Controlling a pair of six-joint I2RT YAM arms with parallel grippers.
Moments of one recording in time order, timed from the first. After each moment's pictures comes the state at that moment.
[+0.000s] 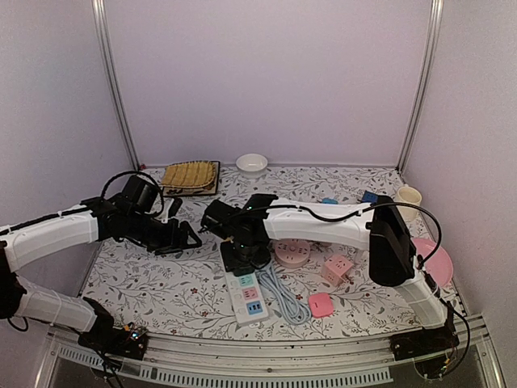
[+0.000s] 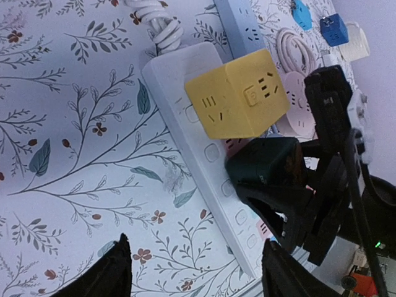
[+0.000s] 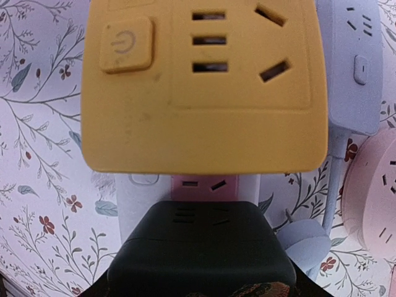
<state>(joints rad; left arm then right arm) -0.52 1.20 0.78 -0.51 0.32 -0.55 1.17 2.38 2.13 -1.02 0.21 0.80</state>
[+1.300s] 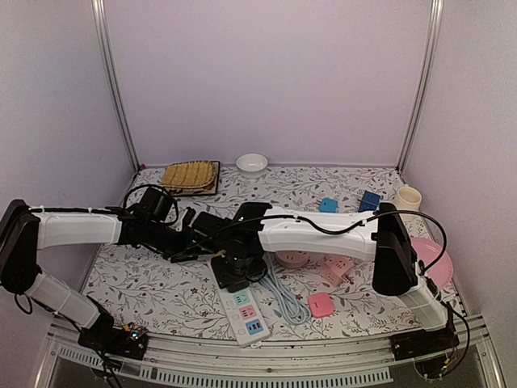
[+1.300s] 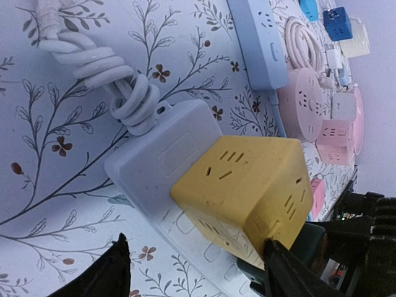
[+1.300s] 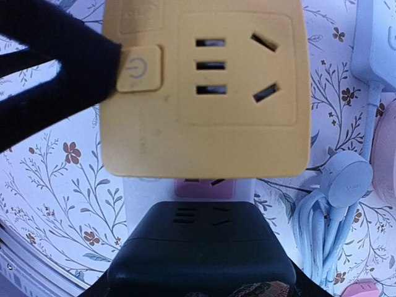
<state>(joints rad) -0.52 1.41 0.71 -0.25 0.41 -0.60 1.26 2.37 2.17 -1.10 0.18 0.79</state>
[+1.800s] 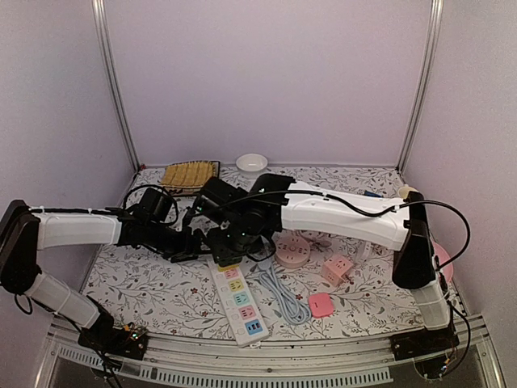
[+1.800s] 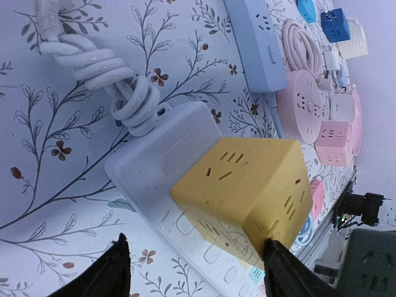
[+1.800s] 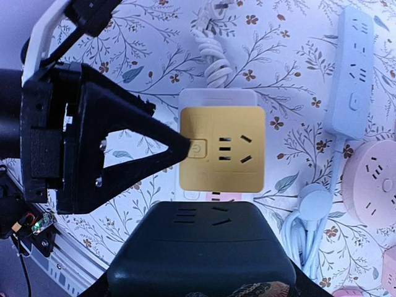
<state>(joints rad) -0.52 1.41 0.70 -0.22 0.41 -0.60 1.24 2.25 2.20 -1.05 0.21 0.75</state>
